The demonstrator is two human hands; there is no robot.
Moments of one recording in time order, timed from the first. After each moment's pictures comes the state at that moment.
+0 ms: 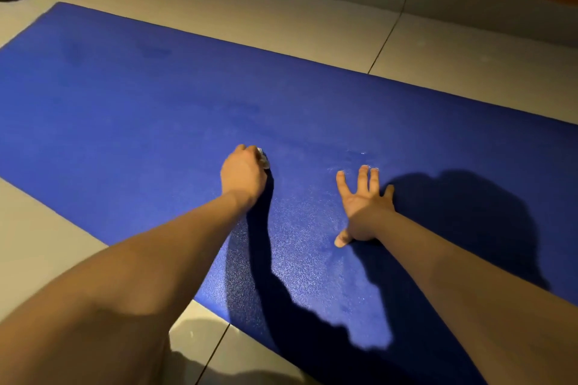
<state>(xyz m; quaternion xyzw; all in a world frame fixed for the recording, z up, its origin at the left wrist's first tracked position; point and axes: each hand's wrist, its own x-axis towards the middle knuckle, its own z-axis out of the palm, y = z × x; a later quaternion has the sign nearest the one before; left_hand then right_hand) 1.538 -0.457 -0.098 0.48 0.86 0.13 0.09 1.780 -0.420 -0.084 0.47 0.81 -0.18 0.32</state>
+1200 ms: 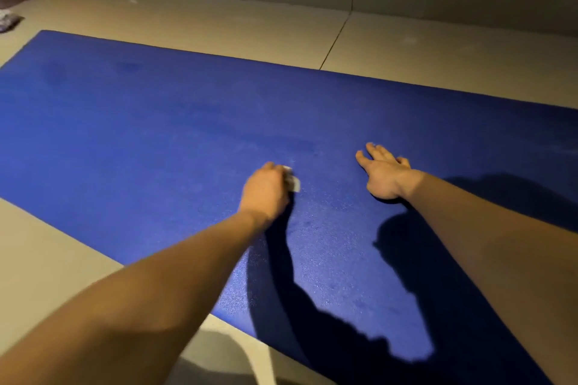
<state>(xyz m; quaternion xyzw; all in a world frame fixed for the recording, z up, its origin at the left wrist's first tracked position) 1.687 -0.479 -0.081 0.62 0.77 0.08 0.14 1.923 -0.361 -0.076 0.50 0.80 -0.26 0.23</state>
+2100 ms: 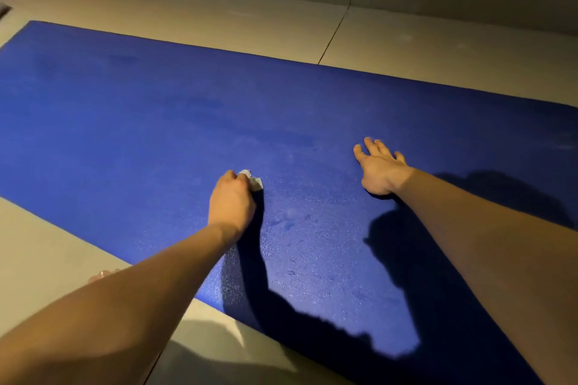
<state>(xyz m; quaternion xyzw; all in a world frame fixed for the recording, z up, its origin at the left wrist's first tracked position) 1.643 -0.525 -0.087 0.55 0.82 0.09 0.09 1.914 -0.371 -0.075 0.51 0.79 -0.25 0.23</state>
